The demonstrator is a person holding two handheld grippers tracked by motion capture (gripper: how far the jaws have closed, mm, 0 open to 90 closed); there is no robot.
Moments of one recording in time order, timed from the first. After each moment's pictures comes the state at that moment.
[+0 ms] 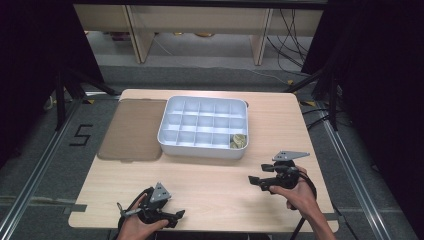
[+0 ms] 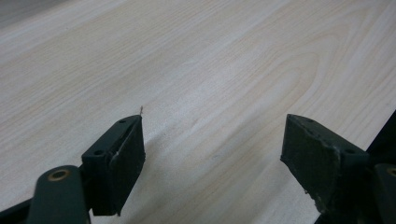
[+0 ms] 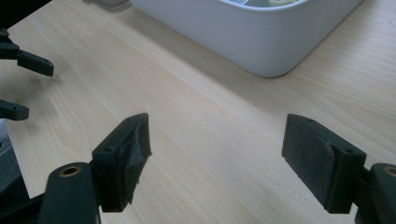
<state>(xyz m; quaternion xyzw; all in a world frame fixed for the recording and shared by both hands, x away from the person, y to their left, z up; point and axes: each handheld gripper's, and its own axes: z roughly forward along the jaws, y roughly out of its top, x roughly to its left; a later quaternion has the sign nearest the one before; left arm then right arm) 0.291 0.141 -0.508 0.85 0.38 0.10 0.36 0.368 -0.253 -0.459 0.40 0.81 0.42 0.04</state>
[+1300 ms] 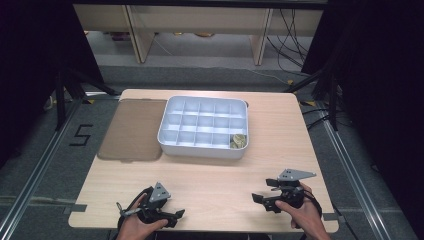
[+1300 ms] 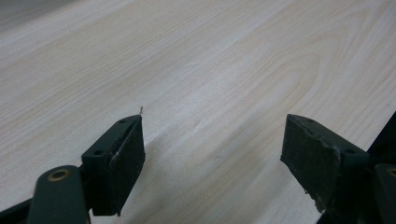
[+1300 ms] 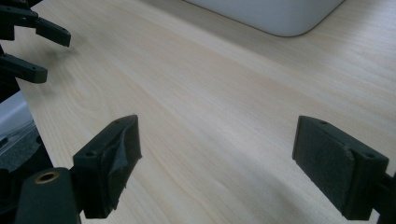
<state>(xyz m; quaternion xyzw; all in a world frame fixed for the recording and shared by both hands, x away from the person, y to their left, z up) 0.291 0.142 -0.507 0.85 0.38 0.11 0.36 0.324 -0.264 -0.481 0.40 0.81 0.43 0.04</state>
